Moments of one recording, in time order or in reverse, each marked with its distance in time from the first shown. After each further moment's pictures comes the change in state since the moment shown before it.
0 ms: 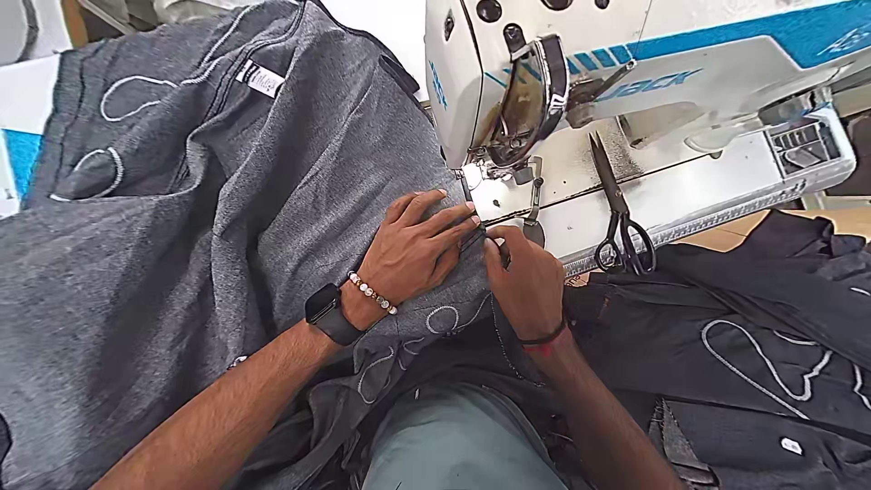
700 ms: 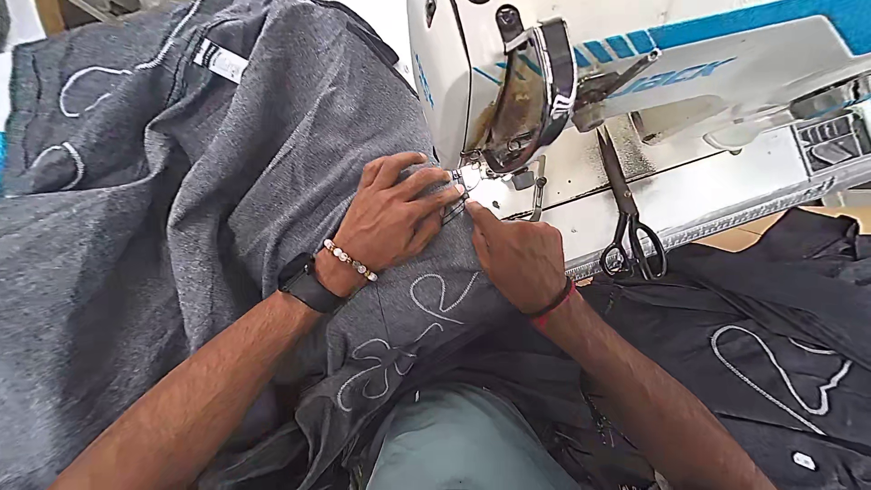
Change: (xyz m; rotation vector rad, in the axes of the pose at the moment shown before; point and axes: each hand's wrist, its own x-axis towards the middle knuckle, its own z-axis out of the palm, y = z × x) left_hand 0.025 -0.045 -0.009 0.025 0.005 0.030; right_hand 0.044 0.002 -0.001 -0.198 -0.051 -0.372
